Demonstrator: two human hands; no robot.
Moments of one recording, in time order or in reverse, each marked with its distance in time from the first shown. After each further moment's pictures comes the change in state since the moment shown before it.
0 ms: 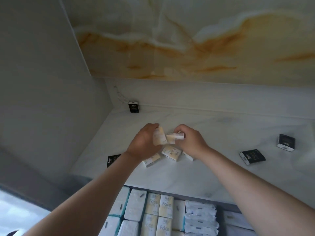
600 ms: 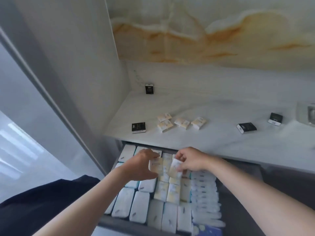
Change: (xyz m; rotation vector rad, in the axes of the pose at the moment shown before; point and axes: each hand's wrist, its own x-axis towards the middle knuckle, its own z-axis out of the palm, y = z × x) left_hand -0.219 0.004 -0.054 0.141 -0.481 -0.060; right_hand -0.178 -0.039 0.044 -0.050 -0.620 0.158
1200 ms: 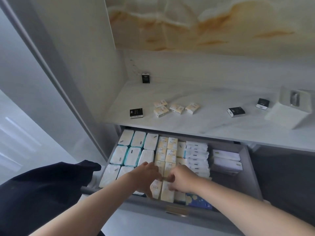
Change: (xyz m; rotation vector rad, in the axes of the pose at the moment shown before) left_hand -0.054 0.030 0.076 0.504 -0.402 0.255; right_hand -0.059 0.027 0.121 -0.254 0.025 0.004
